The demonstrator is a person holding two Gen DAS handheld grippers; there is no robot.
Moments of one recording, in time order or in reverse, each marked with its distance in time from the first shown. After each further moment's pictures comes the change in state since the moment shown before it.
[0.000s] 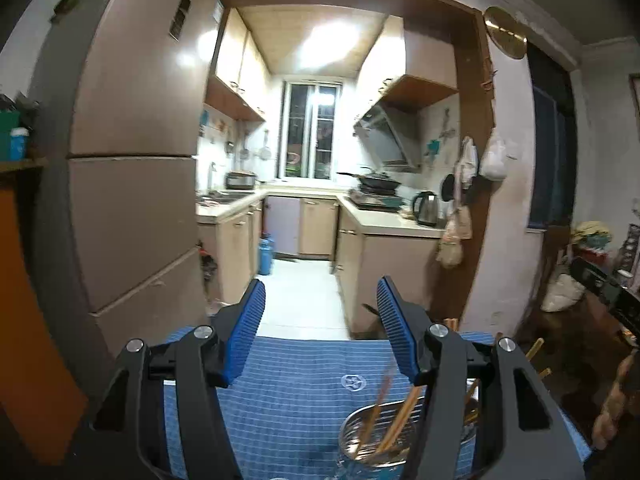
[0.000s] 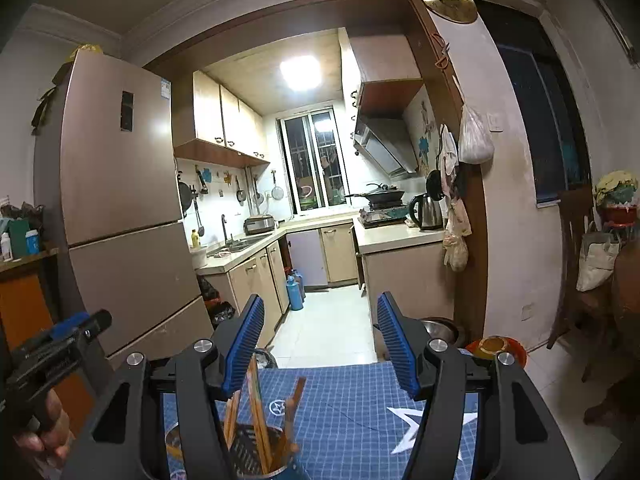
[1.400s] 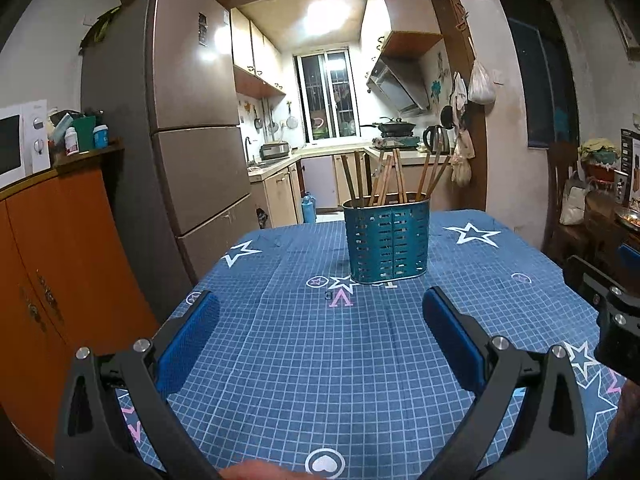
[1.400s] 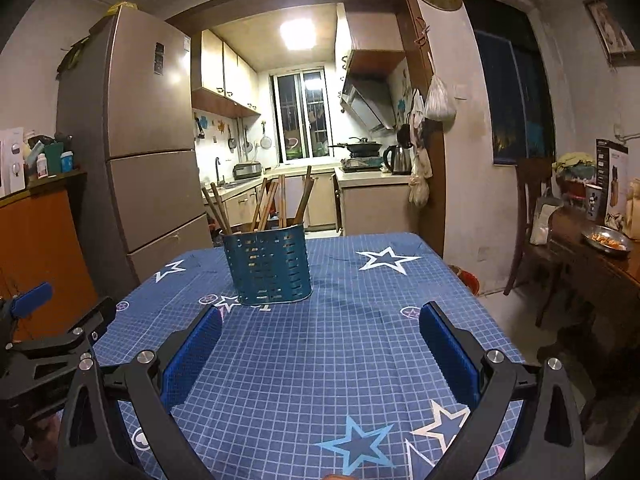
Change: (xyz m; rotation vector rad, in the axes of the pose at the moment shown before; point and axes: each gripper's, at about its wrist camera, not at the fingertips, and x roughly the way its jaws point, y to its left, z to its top) left arm -0.249 -0.041 -0.150 0.158 0.139 0.148; right arm -0.267 0.030 -0.150 -0.049 0.170 -0.079
